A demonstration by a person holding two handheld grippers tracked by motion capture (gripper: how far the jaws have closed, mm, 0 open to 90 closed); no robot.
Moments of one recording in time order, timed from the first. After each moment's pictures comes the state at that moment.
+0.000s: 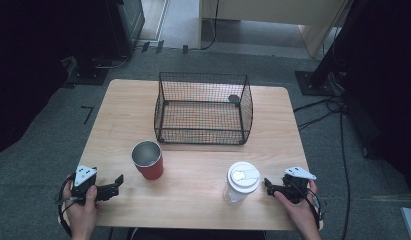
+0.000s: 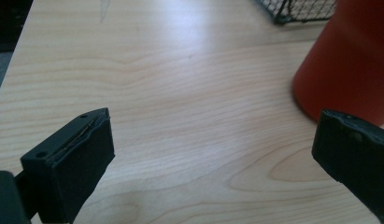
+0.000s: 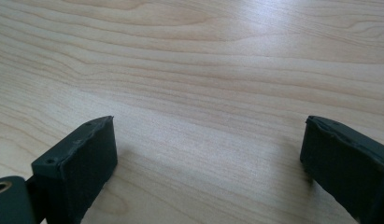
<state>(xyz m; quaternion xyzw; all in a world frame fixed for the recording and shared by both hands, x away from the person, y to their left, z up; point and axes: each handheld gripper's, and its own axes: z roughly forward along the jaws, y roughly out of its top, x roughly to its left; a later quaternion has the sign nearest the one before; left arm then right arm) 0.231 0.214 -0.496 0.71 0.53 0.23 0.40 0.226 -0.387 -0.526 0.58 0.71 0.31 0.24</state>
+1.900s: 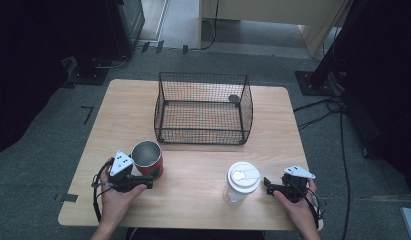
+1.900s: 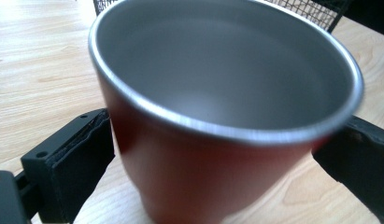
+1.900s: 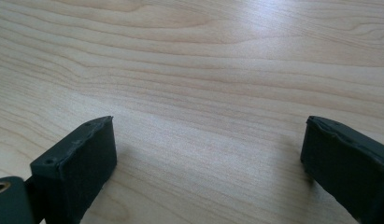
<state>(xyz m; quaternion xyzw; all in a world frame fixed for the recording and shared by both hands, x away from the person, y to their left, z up) 0.258 0.118 -0.468 0.74 0.44 0.19 0.46 0.228 -0.386 -0.526 0.58 0.71 0.31 0.24</state>
